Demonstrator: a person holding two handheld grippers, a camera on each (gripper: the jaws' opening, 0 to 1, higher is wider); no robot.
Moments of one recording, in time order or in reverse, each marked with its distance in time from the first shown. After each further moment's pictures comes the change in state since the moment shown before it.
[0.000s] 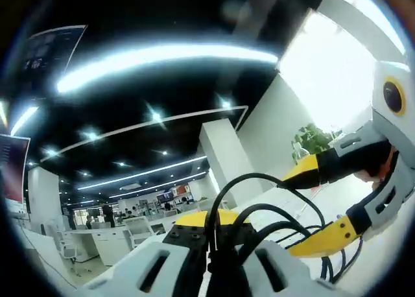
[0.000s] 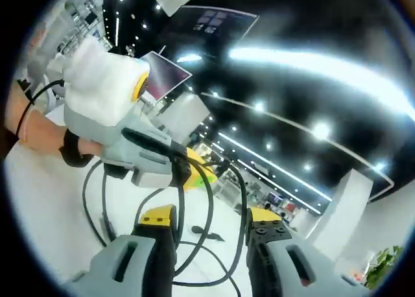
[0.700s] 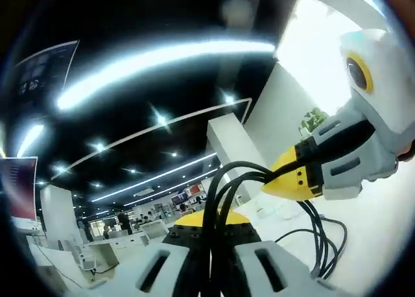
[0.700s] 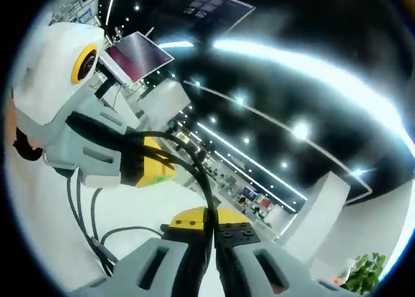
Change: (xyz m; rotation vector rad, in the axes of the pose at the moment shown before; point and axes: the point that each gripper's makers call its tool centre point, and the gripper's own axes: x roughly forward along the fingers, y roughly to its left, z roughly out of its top) left arm -0.001 -0.001 -0.006 0.141 0.024 0.052; right arm 0.013 -0.032 -0.012 -0.080 0.066 -0.136
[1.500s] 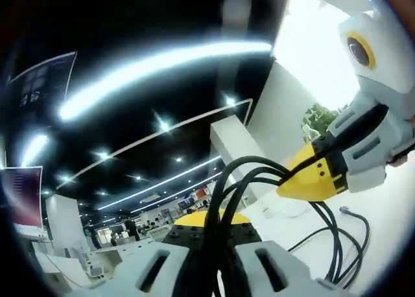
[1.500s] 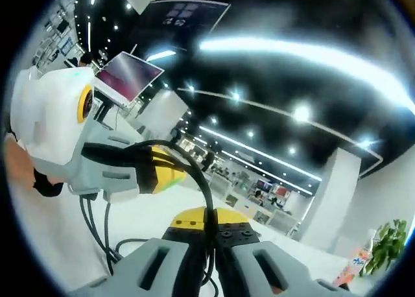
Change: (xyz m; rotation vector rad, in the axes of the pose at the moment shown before) left arm -0.003 0.010 0.002 0.024 -0.026 0.028; right arm -0.009 0.011 0.004 0.205 0.001 0.036
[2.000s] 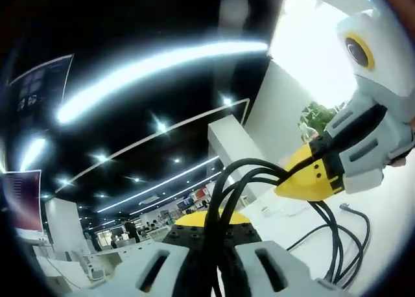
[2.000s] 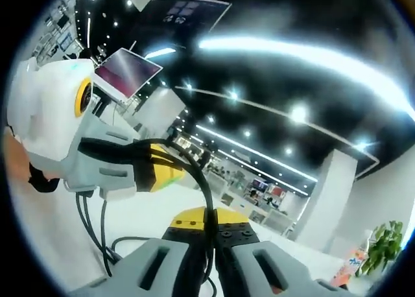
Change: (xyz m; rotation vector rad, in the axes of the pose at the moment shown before) left arm 0.001 -0.002 -0.003 0.015 0.002 -0.014; right arm -0.003 0.000 -0.003 -0.016 0.008 -0.027
